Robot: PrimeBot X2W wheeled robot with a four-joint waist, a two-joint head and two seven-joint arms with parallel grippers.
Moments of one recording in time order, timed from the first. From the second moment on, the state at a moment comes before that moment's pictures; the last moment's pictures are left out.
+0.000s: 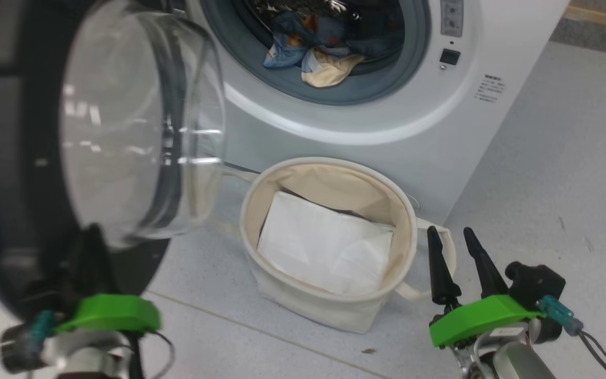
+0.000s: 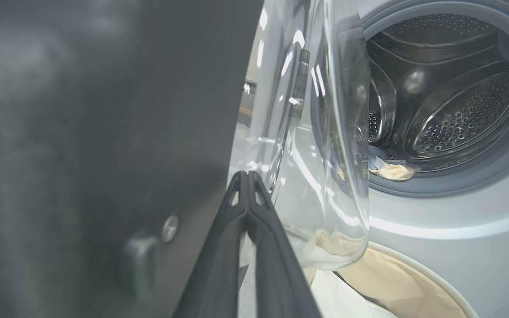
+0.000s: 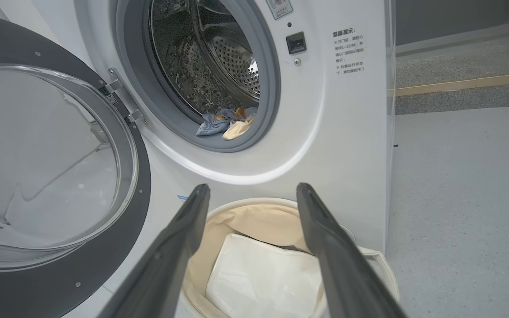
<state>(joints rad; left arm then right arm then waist) -0.24 0.25 -0.26 0.21 -0.50 0.46 -0.25 -0.17 -0.06 0.23 0.27 0.42 0.13 -0.25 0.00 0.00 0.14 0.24</state>
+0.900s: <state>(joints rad) -0.33 0.27 0.30 0.32 -0.48 0.34 -0.26 -0.25 -0.07 0.19 0.26 0.35 0.13 -0.25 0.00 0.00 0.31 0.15</state>
